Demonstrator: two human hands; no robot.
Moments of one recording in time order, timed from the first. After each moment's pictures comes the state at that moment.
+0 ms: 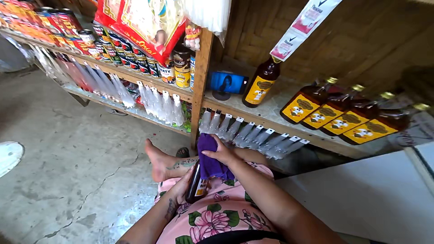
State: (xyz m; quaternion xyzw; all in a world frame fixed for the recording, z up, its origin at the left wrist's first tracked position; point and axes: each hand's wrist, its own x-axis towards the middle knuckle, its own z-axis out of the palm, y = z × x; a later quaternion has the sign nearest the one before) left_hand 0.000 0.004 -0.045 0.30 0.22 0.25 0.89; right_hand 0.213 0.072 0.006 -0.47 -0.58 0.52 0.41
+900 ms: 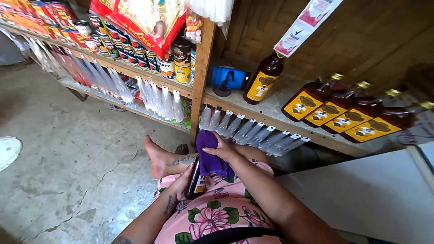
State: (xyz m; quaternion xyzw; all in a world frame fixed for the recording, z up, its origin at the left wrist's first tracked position) left_hand 0.000 0.004 -0.042 0.29 0.26 0.24 0.89; right_hand 0.214 0.071 0.007 -0.45 -0.55 0.57 0.42
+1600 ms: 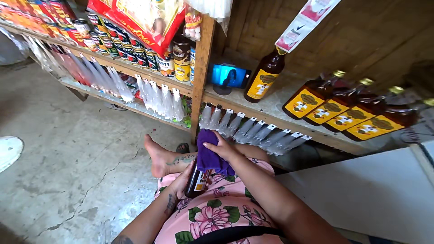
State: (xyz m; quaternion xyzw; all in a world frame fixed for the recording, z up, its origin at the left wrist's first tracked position) left_hand 0.001 0.005 -0.043 0.29 0.26 0.23 0.89; right_hand 0.214 0.074 0.002 -0.47 -0.57 0.53 0.41
